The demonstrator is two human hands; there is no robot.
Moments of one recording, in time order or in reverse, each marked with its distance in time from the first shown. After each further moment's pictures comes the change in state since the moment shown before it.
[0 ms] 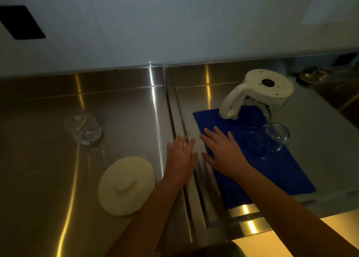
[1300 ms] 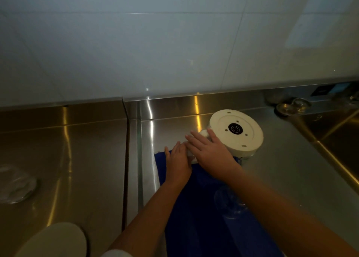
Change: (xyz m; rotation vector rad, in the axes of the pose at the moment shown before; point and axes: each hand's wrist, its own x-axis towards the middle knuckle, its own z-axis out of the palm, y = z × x) left_hand 0.186 0.088 0.081 -0.124 0.172 -0.044; right_hand 0.097 0.170 -0.033 -0.350 0.342 -0.353
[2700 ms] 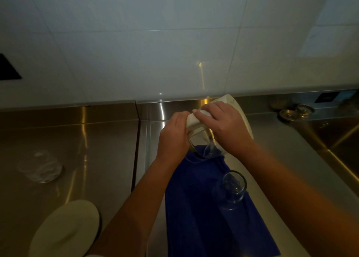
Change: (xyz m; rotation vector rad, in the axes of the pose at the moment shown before) left_hand -0.014 0.076 -0.104 0.014 0.355 0.336; right_hand 0.008 0.036 -0.087 0.128 0.485 -0.011
